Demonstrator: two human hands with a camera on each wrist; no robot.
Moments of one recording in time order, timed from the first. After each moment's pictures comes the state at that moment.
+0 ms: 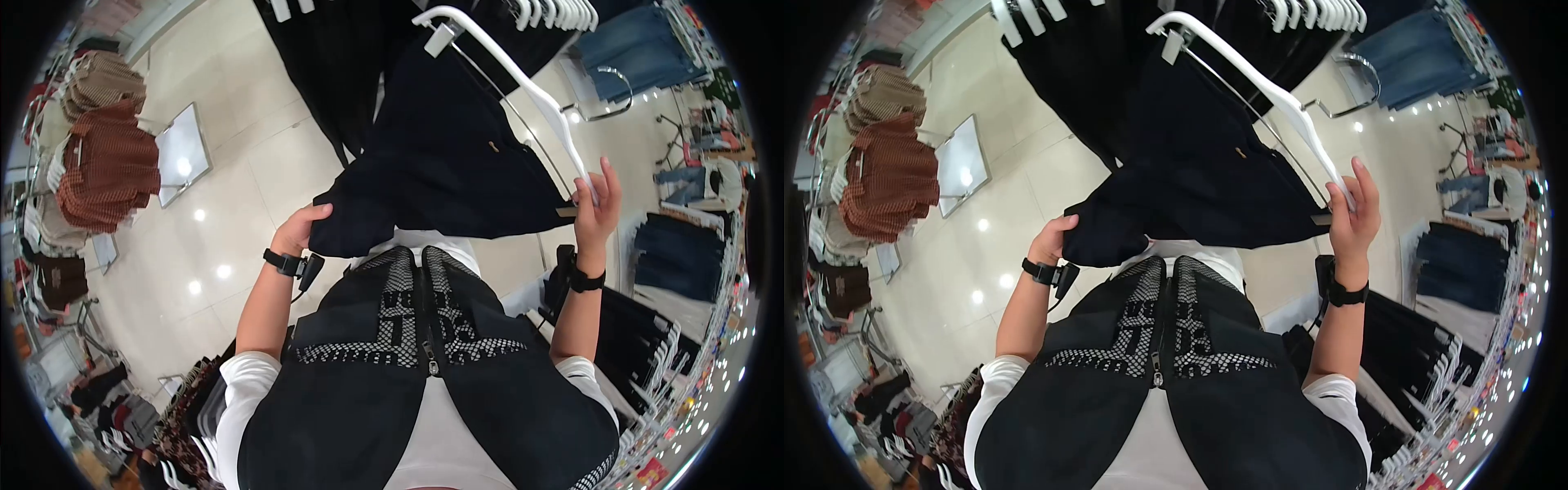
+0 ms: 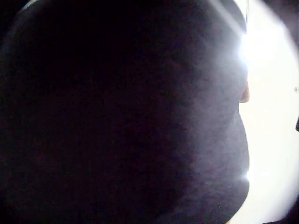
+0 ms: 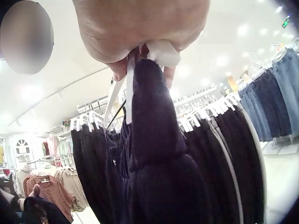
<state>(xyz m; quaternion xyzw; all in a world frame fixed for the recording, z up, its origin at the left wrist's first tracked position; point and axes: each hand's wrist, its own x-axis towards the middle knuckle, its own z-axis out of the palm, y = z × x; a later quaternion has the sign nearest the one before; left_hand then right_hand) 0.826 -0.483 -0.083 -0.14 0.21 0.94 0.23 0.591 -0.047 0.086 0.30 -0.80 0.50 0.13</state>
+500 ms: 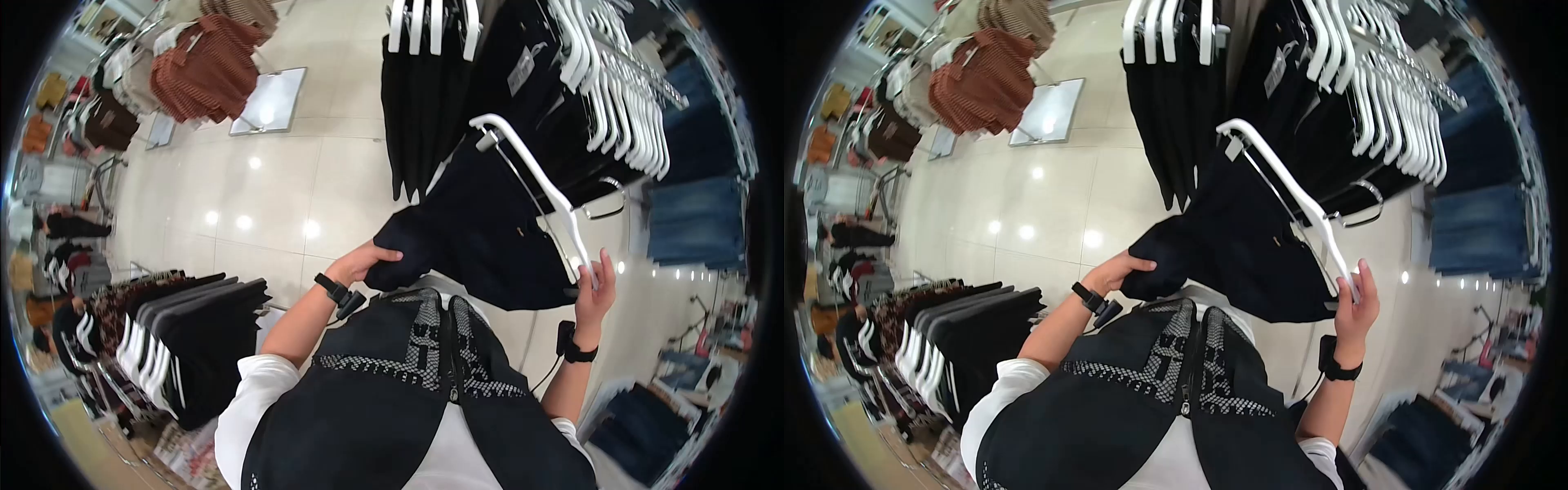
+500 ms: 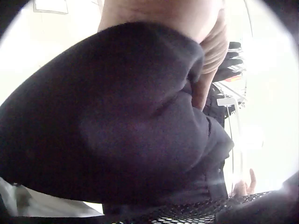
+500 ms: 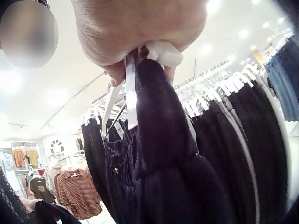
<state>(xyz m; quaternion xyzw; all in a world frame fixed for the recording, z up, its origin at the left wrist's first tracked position) 0.805 -0.342 -0.055 -0.29 0.29 0.91 0.02 0.481 -0.017 0.049 0.43 -0.76 0.48 0.05</state>
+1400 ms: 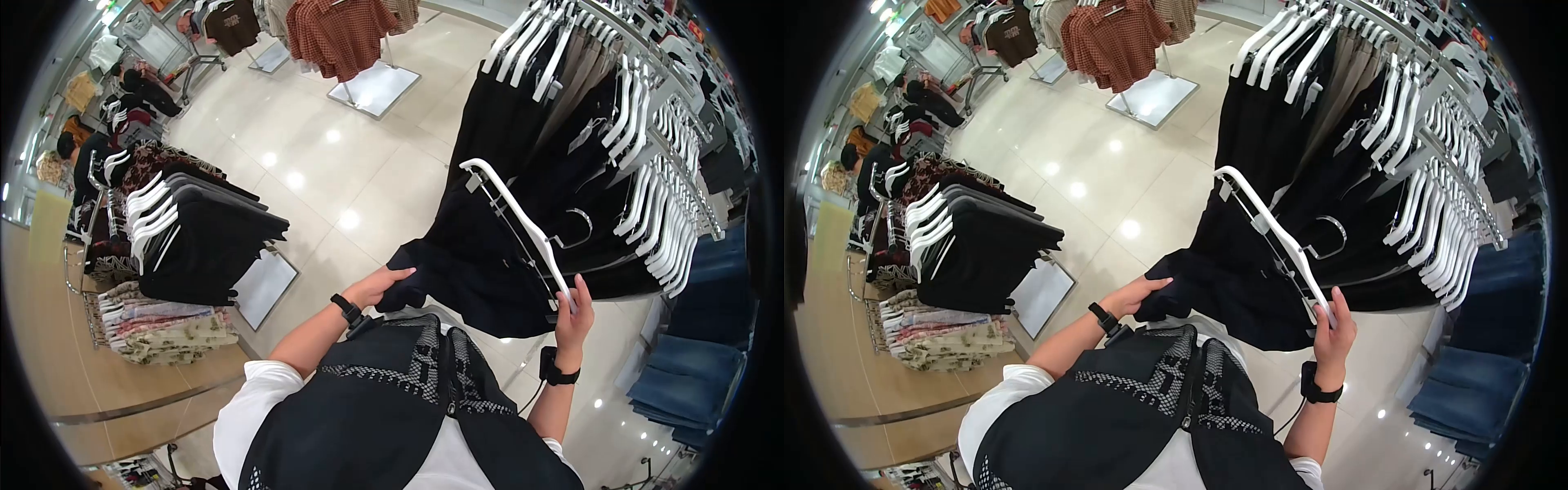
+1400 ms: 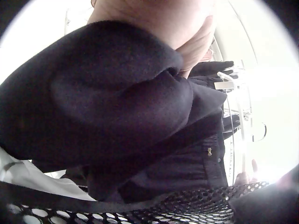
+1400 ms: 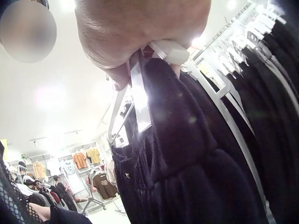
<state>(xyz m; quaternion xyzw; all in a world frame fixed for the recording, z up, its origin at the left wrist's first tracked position) 0.818 -0.197 -0.072 -0.40 0.23 0.86 -0.22 0.431 -0.070 0.047 0.61 -0.61 0.49 -0.05</state>
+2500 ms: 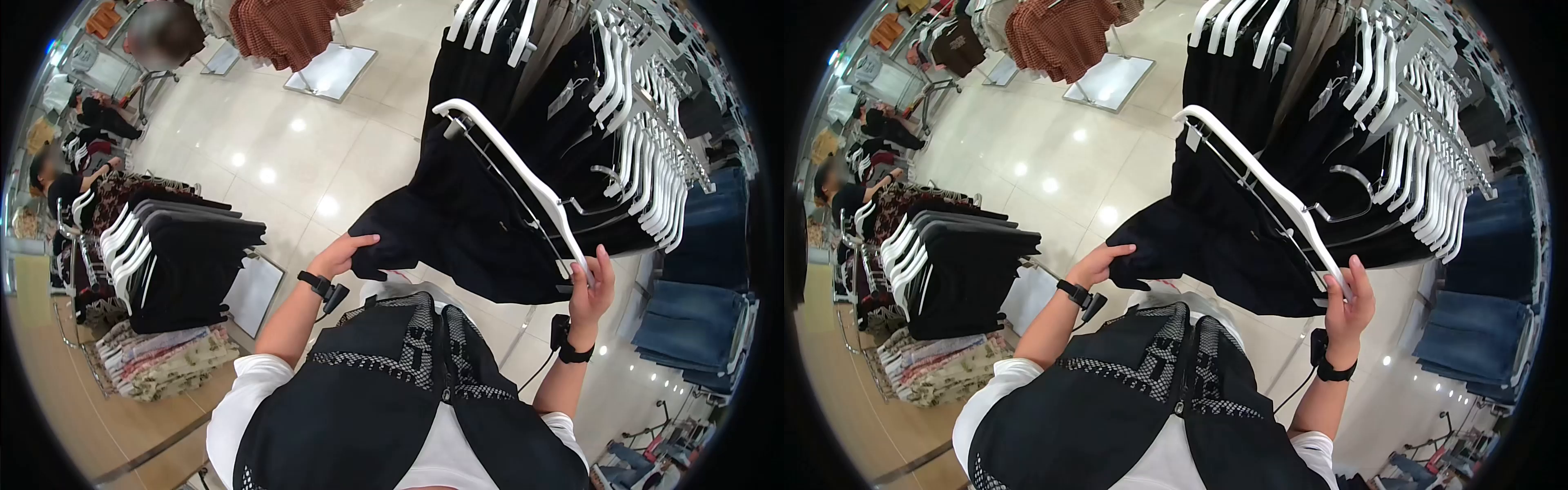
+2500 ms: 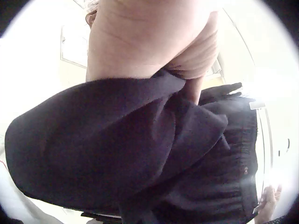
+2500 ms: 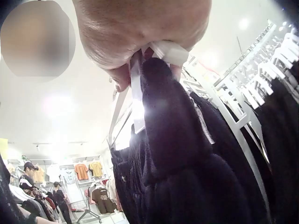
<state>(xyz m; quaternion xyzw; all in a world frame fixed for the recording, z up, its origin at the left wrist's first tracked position) 0.856 -0.265 -0.056 -0.39 0.26 0.86 -0.20 0.433 -0.071 0.074 0.60 -0.60 0.53 -0.01</state>
